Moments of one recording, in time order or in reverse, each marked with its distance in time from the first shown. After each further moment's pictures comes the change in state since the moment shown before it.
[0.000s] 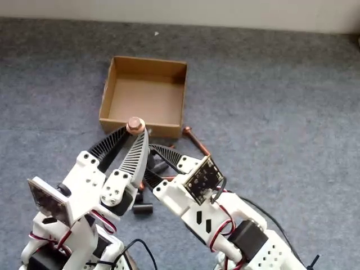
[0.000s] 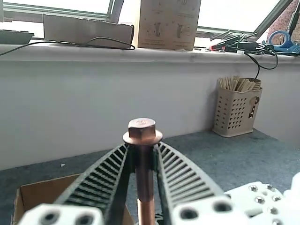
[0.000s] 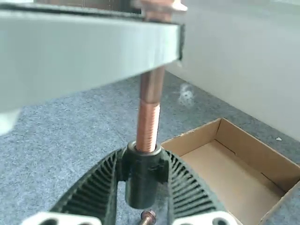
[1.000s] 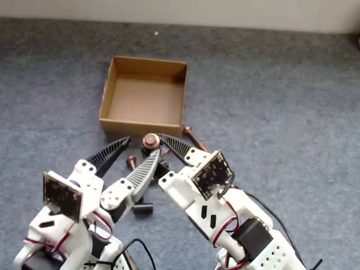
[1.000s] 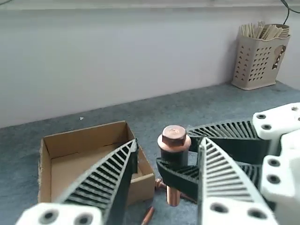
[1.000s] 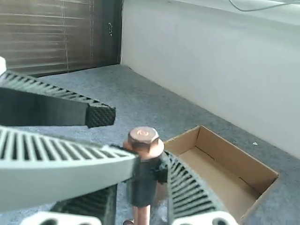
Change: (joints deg) left arm -0.1 -0.5 -0.2 18.6 -4.3; right arm 4.8 0.3 -4.9 -0.2 0.3
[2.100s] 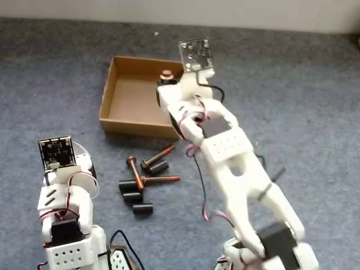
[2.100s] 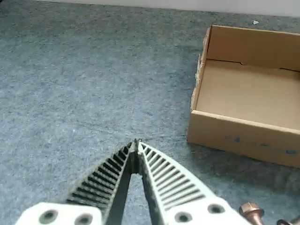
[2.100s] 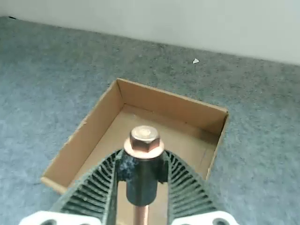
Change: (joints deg) left arm -44.7 0.7 32.6 -19.4 -3.7; right arm 17.8 72.4 -43.9 -3.0 -13.7
